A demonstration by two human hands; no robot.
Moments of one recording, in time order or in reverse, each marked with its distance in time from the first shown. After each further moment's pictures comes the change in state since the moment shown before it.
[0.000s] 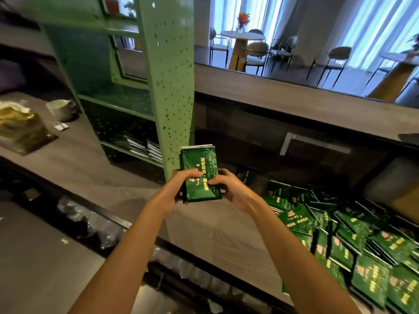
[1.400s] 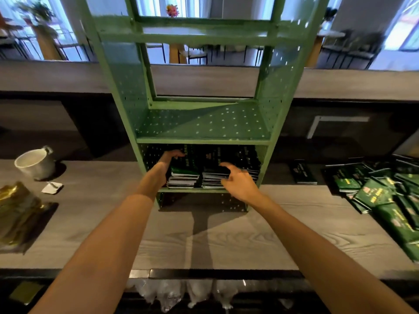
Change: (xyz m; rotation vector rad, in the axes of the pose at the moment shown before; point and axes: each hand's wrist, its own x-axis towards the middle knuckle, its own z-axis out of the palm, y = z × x) left_hand 0.215 0.133 -0.290 0.239 -0.093 -0.063; right_hand 0.205 -0.033 0.231 -0.768 0.574 -0.063
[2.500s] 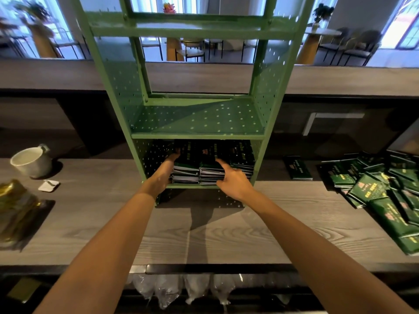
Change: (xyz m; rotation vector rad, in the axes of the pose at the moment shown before) left_hand 0.008 -0.033 0.003 0.086 -0.094 0.003; right_hand -0.006 0.003 0.004 -0.129 -0.045 -0.031
